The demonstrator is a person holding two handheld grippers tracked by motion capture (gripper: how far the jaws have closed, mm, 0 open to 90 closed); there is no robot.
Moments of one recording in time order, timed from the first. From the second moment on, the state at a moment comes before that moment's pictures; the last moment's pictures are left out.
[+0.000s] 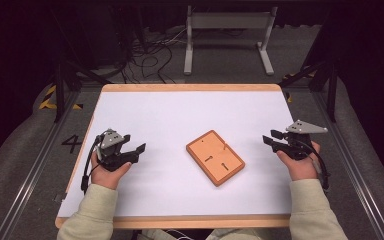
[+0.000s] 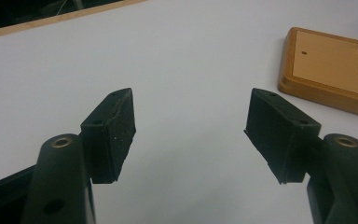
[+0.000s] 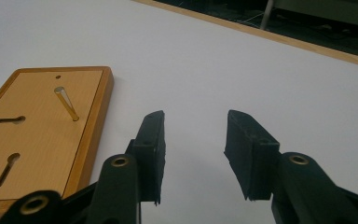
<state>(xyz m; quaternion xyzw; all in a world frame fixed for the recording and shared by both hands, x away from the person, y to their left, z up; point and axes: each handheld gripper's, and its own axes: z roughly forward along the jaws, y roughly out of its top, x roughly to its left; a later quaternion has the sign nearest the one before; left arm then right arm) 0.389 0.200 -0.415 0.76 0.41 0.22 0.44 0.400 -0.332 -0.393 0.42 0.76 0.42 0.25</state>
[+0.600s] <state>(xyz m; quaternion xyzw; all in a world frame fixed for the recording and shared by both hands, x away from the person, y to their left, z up) 0.388 0.198 -0.414 0.76 0.41 0.22 0.45 0.398 -0.333 -0.389 0.41 0.76 0.43 0.26</state>
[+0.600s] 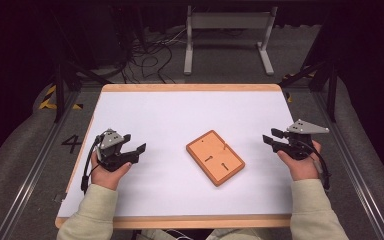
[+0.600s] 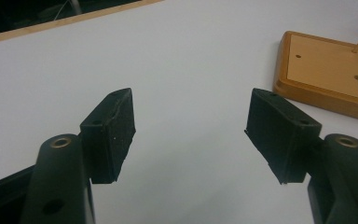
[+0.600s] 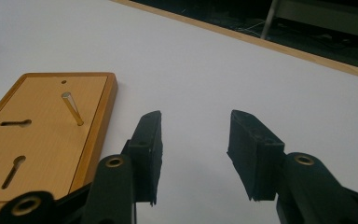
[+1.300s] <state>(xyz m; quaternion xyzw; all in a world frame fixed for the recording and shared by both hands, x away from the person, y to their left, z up) 0.377 0.199 -0.418 0.77 0.40 0.22 0.44 0.408 -0.303 -0.378 0.36 0.81 0.41 0.22</state>
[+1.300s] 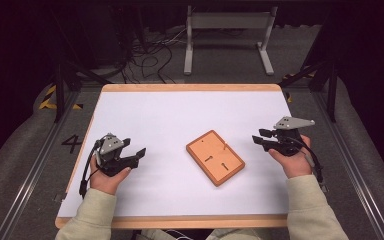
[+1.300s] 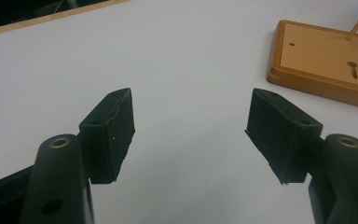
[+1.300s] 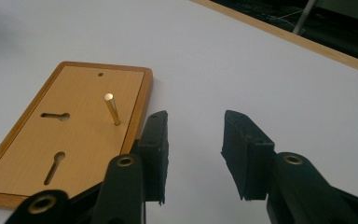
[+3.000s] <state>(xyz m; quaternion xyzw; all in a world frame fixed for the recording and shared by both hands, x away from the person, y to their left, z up) 0.382 0.199 -0.420 0.77 0.41 0.22 0.44 0.414 -0.209 -0.428 0.29 0.93 0.22 0.02</state>
